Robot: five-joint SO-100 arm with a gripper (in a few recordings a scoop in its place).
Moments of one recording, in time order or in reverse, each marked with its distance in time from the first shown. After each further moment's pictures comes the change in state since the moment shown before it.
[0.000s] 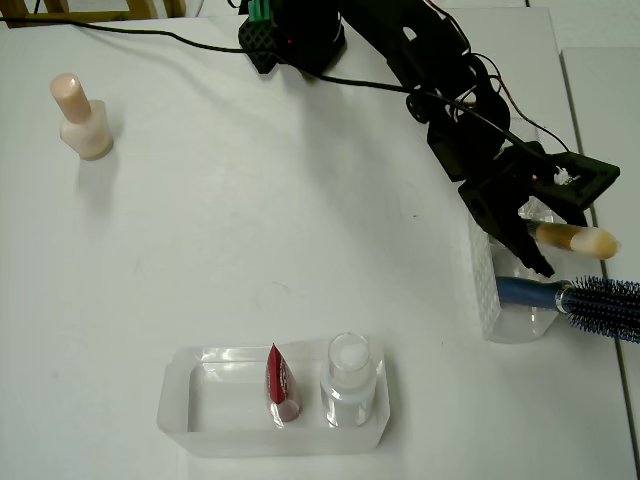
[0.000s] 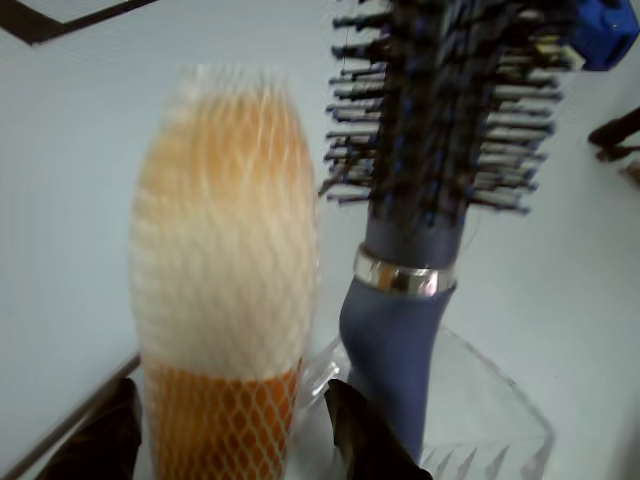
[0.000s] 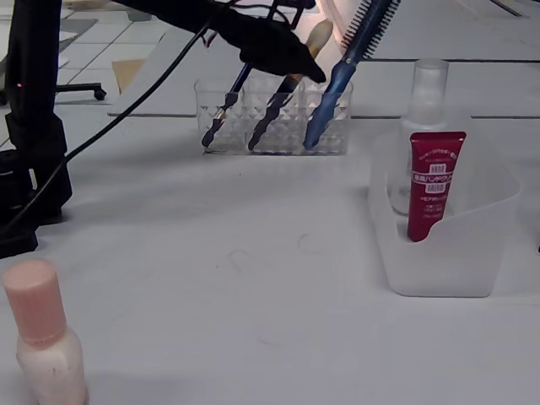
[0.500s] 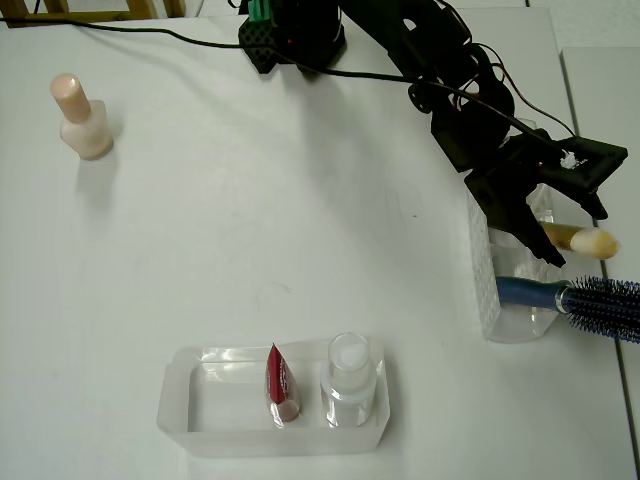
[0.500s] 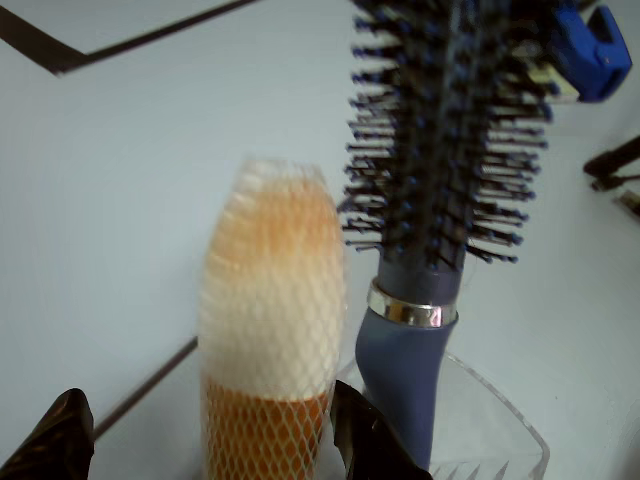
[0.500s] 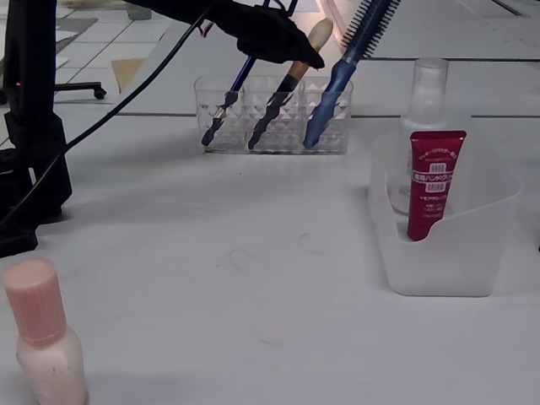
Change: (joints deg) arm -0.6 1.1 0.0 0.1 0.0
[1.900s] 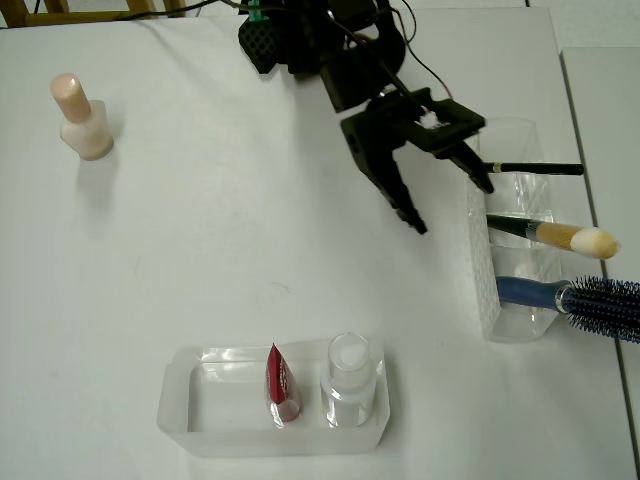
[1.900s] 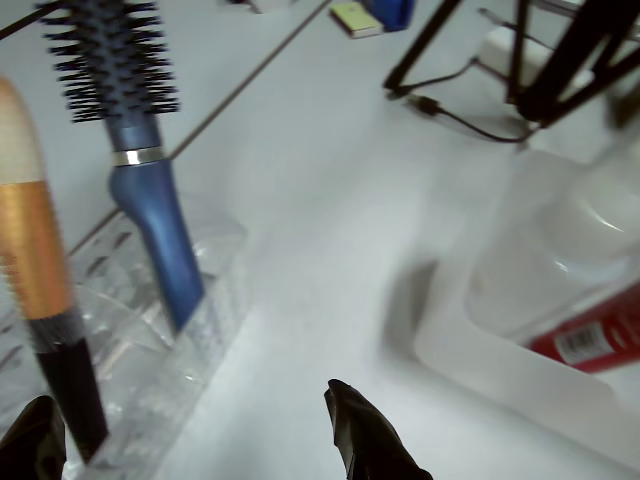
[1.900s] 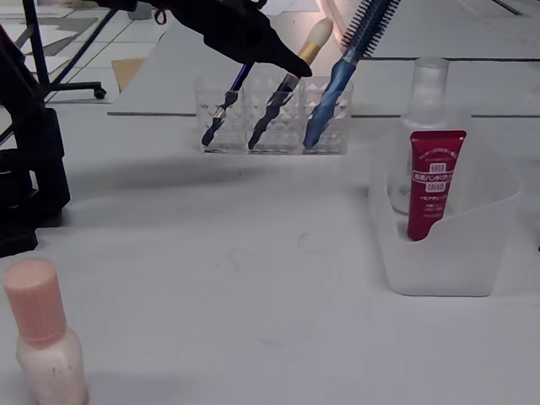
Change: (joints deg) arm 13.2 37.0 29.8 8.8 -0.1
